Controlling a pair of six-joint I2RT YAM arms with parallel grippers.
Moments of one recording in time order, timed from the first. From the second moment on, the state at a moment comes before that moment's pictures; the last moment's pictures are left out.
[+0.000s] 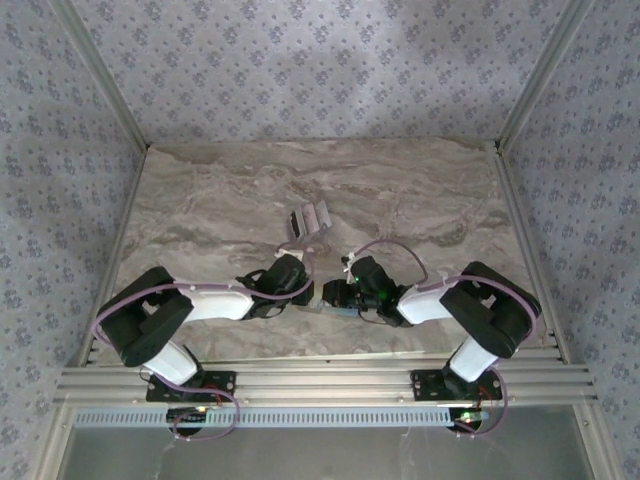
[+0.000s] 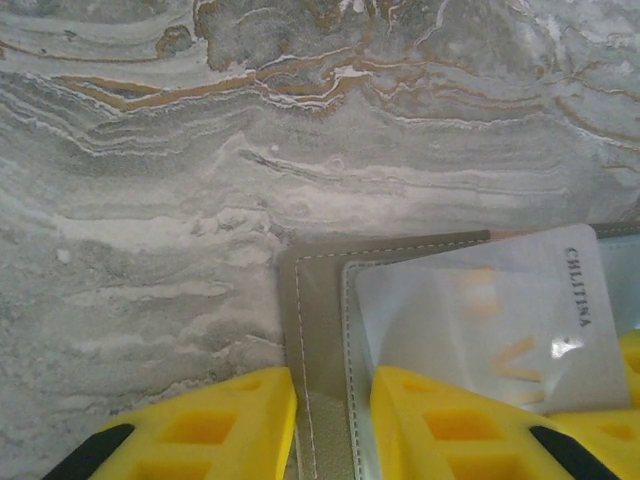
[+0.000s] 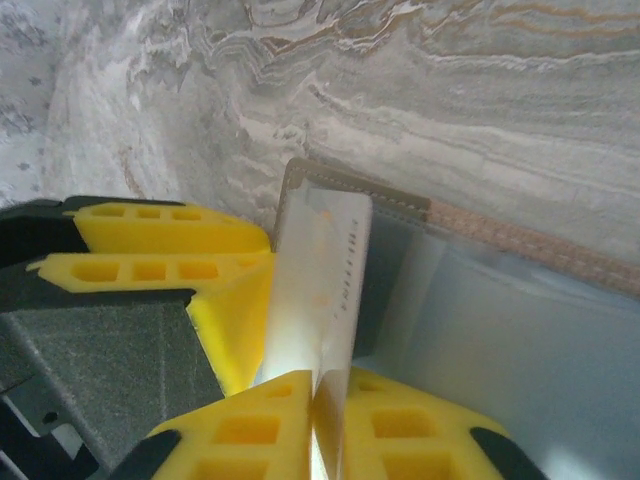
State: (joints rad) left arm -0.88 1.55 0.58 0.10 -0.09 -0.69; right arm 0.83 1.60 0.46 0.50 -0.23 0.86
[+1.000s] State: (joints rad) left arm -0.82 1.49 0.54 0.06 0.05 -0.69; right arm 0.85 1.49 0.56 0.06 -0.13 0.71
